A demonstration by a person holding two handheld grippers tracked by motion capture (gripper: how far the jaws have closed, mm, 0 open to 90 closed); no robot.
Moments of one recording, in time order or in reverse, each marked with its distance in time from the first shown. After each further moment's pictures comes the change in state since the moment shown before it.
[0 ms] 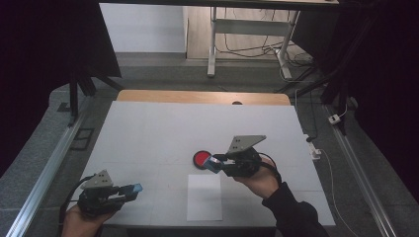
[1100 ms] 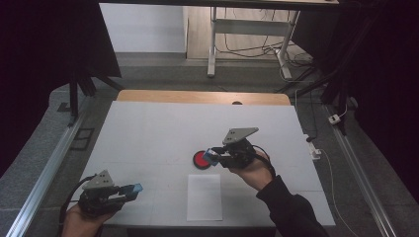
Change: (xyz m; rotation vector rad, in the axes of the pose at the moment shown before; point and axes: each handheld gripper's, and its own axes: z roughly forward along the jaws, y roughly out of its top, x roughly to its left) left arm -0.002 0.001 0.001 0.008 0.019 0.011; right arm -0.022 0.003 0.022 0.035 -0.048 0.048
